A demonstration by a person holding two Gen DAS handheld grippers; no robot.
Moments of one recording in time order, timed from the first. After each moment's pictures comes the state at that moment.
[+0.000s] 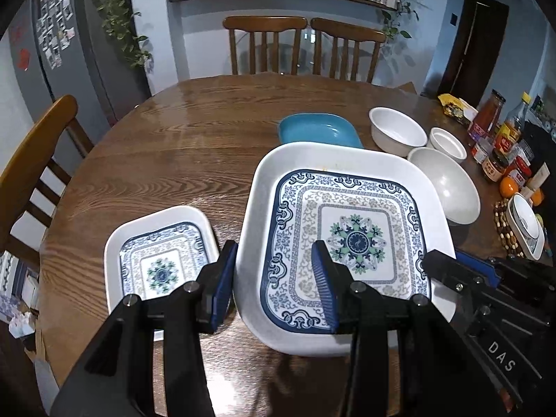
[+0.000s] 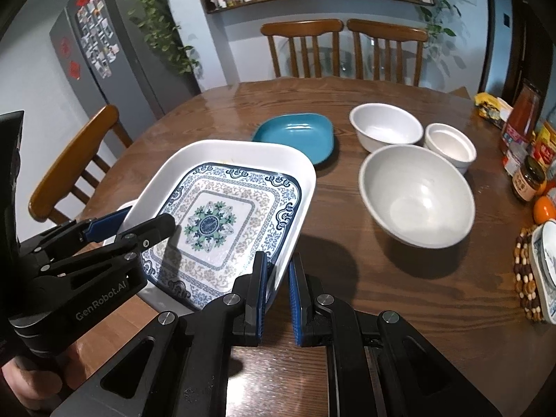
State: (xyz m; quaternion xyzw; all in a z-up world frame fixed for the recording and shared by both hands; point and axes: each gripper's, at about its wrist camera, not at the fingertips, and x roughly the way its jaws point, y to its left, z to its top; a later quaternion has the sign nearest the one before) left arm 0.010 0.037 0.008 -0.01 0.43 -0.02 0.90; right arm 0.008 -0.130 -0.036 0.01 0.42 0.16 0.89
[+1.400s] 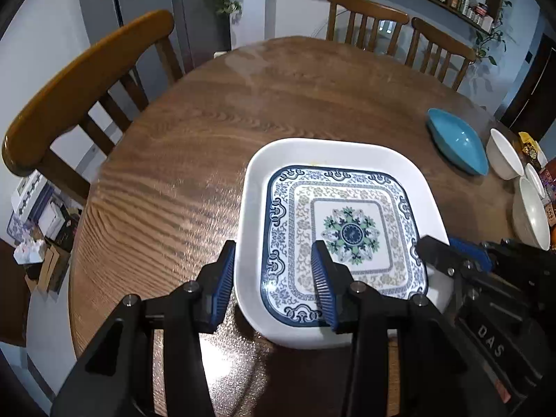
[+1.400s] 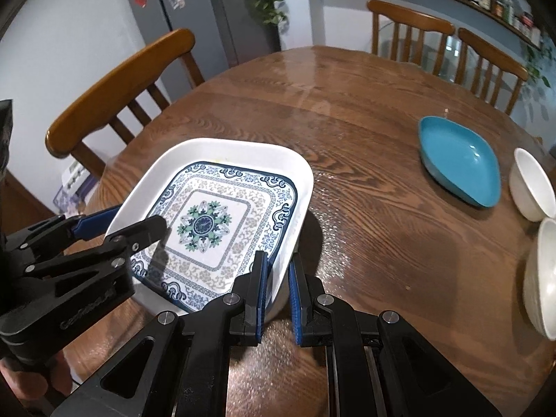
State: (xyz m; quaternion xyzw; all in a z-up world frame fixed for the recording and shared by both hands) left arm 0.001 0.177 -0.040 -0.09 0.48 0.10 0.87; right arm 0.041 0.029 -0.079 -0.09 0.46 0.28 0.84
